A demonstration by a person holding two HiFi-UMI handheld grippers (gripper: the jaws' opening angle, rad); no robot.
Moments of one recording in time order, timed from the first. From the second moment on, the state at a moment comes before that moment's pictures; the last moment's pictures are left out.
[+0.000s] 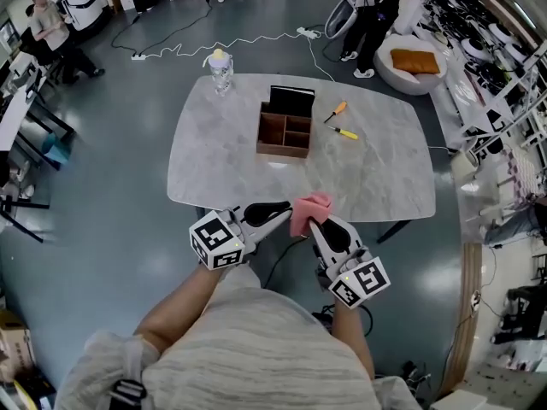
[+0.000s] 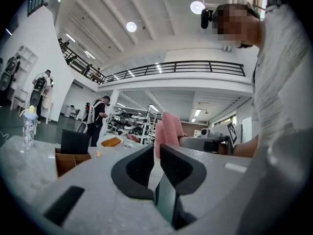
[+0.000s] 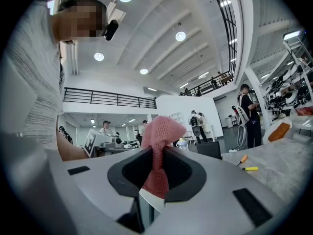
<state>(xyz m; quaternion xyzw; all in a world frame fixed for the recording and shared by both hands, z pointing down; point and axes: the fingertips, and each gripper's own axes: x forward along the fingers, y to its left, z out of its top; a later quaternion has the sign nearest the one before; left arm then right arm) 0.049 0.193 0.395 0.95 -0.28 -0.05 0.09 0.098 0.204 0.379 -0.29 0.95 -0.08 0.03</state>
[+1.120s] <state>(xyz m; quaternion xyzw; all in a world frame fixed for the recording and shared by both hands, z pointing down) -0.076 -0.022 0.391 0.96 -0.24 -0.07 0.10 -0.031 -0.005 0.386 -0.32 0.94 -0.08 -0.01</state>
